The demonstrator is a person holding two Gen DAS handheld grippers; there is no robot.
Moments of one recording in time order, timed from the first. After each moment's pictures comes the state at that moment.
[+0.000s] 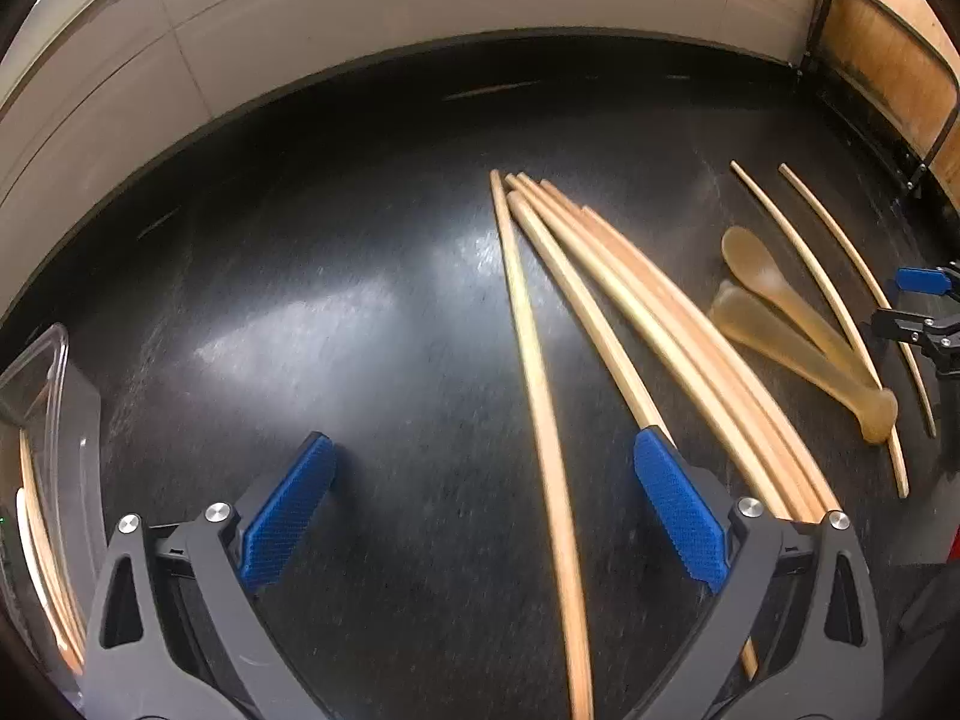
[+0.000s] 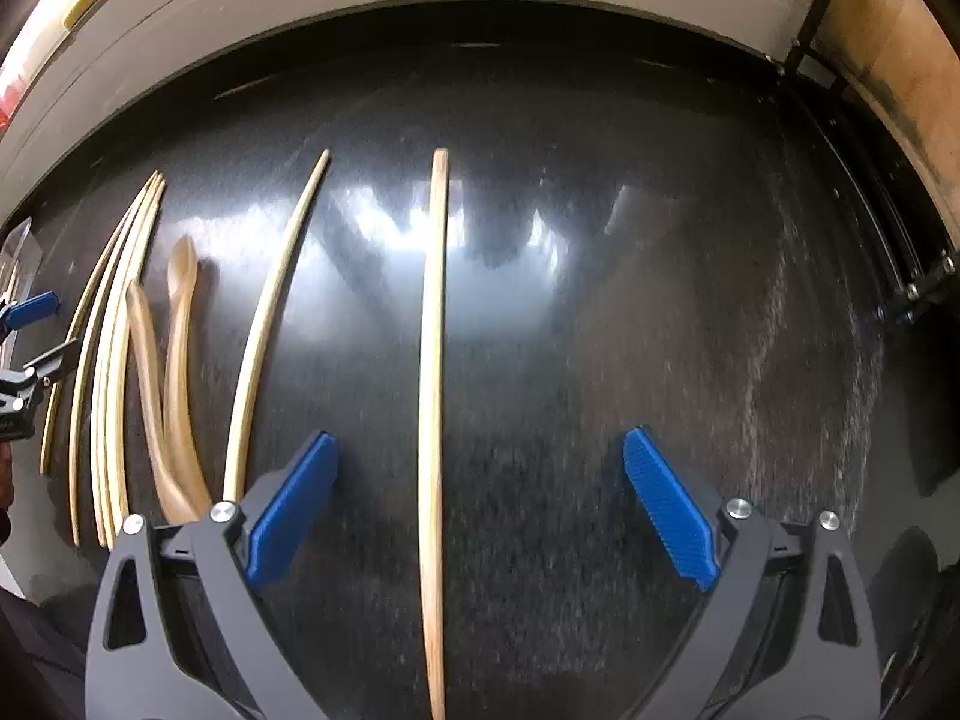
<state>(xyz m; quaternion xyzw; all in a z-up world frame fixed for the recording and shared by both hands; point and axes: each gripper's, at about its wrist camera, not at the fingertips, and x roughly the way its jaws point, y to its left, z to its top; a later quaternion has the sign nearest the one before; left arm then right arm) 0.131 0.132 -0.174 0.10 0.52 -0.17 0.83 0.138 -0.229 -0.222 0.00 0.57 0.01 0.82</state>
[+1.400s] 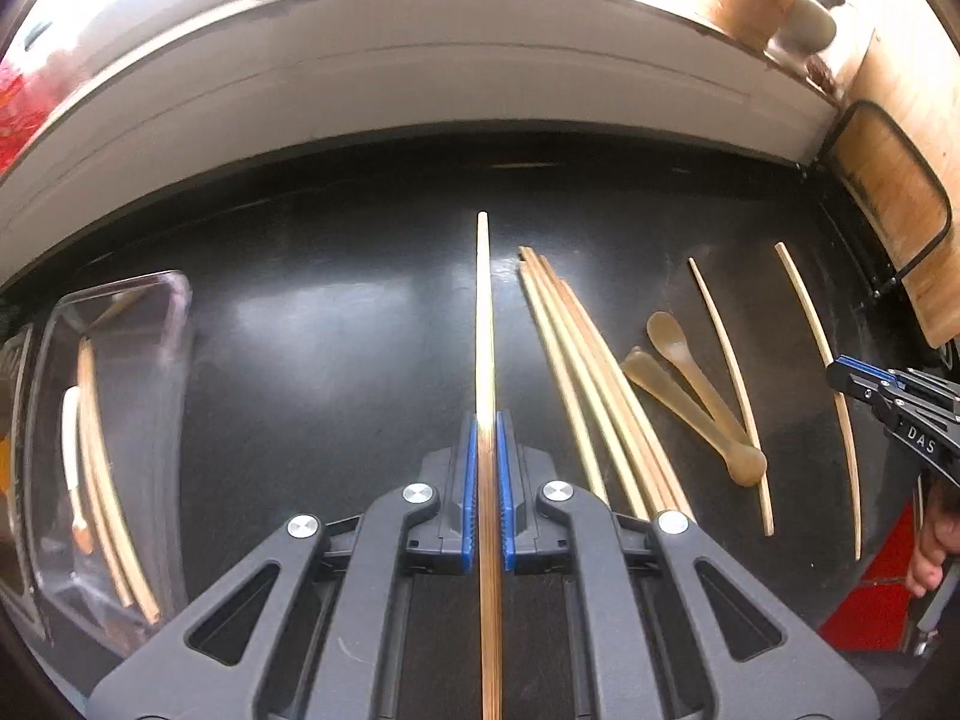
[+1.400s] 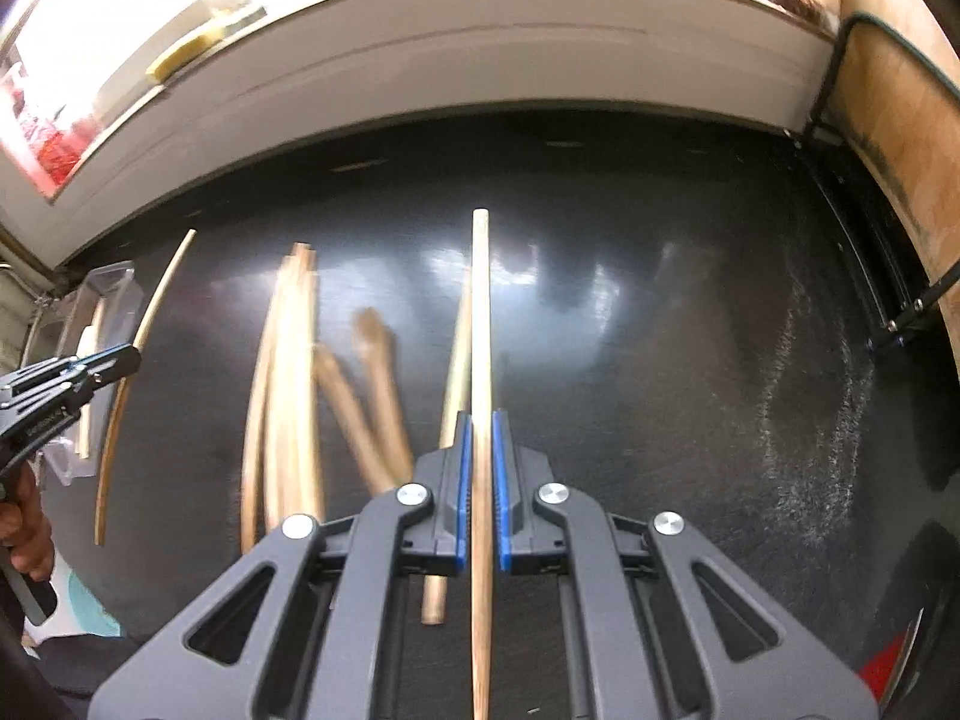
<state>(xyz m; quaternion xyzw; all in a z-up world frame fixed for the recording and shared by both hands) 0.104 0.149 -0.079 0.00 0.54 -0.11 0.84 0.095 -0.183 -0.118 0.05 0.53 0.06 0.84</state>
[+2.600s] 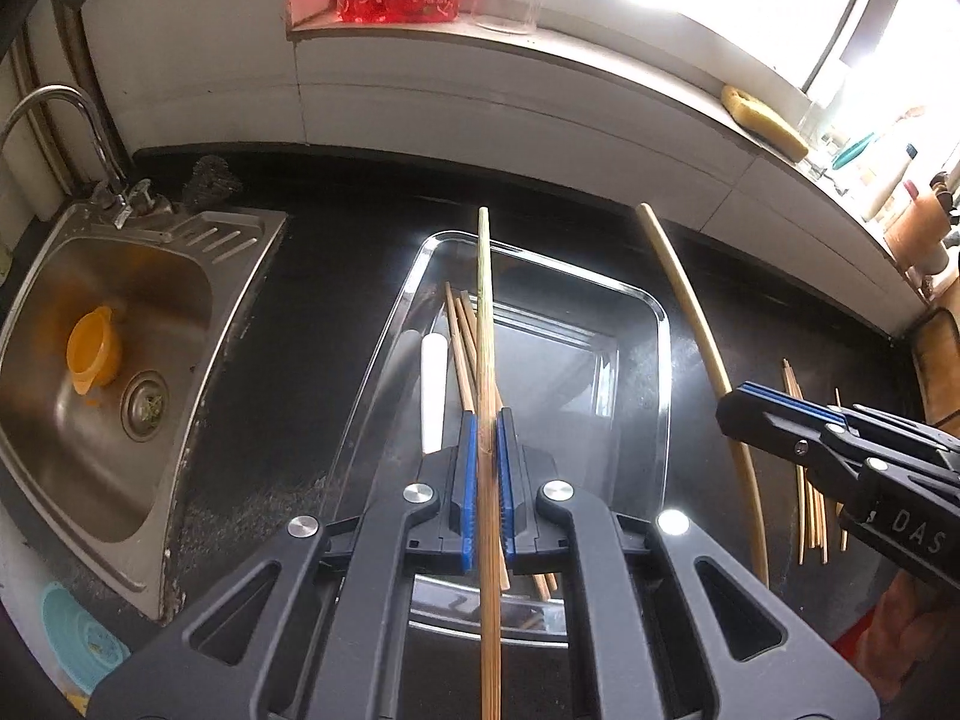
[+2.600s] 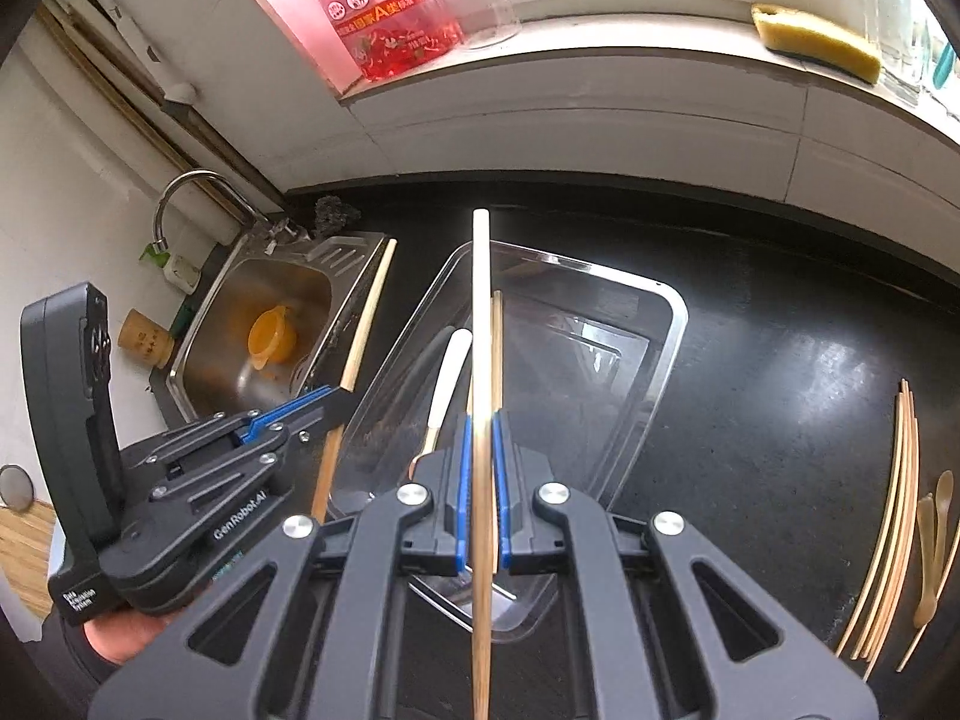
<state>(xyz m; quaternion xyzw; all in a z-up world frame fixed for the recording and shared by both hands) 0.072 0.468 -0.040 -0.12 0.52 0.02 0.85 0.120 0.226 -0.056 0.05 0.54 0.29 0.79</state>
